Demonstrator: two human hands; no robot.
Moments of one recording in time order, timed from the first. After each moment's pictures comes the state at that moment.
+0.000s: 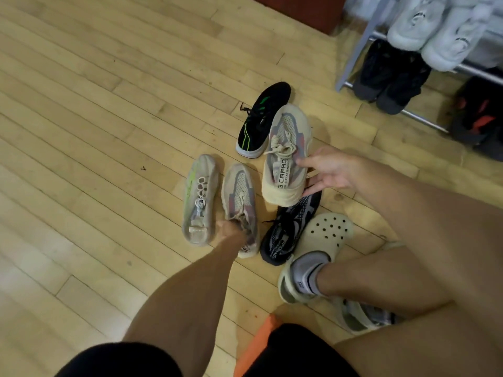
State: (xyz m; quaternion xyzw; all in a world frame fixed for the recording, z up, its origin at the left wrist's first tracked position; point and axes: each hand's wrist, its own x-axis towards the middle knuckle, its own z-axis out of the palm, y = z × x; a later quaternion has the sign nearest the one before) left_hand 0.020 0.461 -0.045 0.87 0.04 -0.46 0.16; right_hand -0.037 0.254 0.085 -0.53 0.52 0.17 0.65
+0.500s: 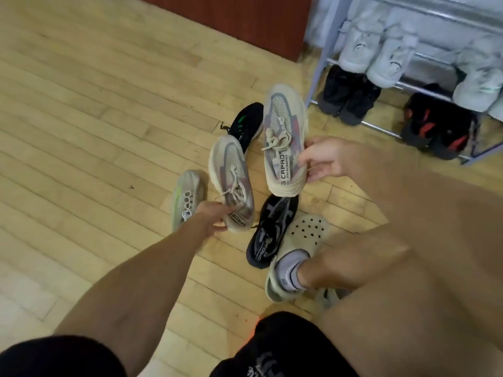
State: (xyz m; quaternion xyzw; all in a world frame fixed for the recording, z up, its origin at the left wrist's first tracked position) left_hand 0.058 0.445 0.018 0.75 0.07 -0.53 0.39; right_hand -0.069 0.232 0.141 -0.59 0.52 0.13 0.60
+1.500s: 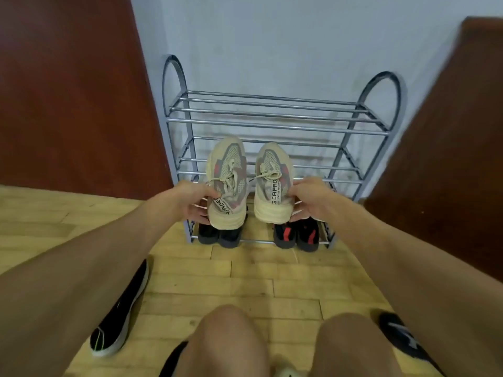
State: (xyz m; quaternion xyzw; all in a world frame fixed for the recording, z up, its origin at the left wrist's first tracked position) left_hand -0.024 0.098 0.295 0.72 -0.28 -0.51 0.38; right_hand -0.243 0.021 0.296 -0.53 0.60 -0.22 0.55
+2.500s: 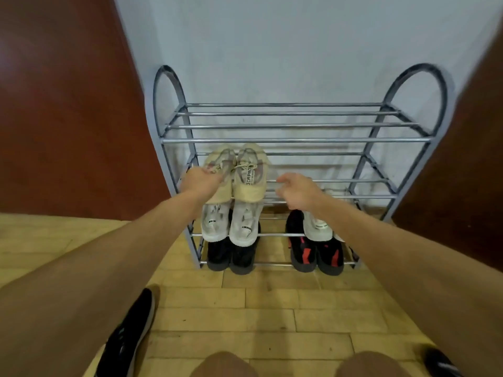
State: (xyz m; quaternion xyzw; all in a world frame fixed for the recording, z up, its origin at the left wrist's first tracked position) left_hand 0.001 -0.004 0.294 0.79 -0.37 -0.28 0.40; right_hand -0.185 -0.068 0.272 -0.74 0.55 -0.16 0.36
